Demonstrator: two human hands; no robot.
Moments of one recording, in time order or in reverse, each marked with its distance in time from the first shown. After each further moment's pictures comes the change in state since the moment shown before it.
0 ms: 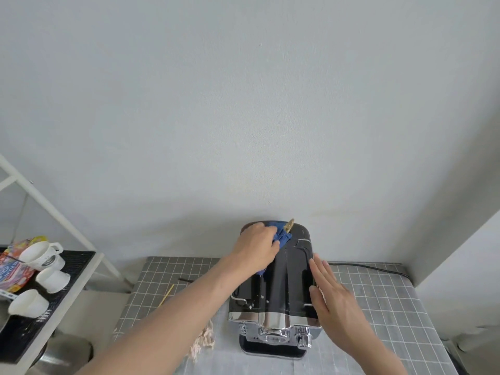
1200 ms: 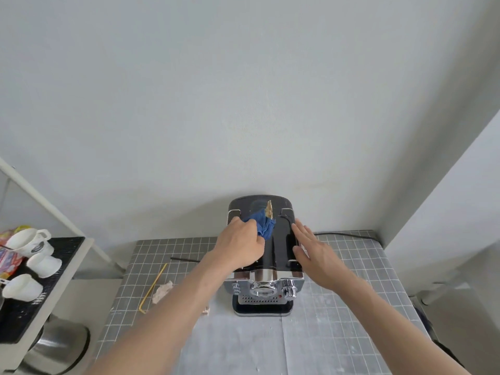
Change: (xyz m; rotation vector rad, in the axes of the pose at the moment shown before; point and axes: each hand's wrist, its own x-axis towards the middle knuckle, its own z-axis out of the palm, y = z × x) left_hand -0.080 0.026 -0.019 -0.029 -0.128 -0.099; right_hand 0.000 -0.013 -0.024 -0.036 -0.128 0.023
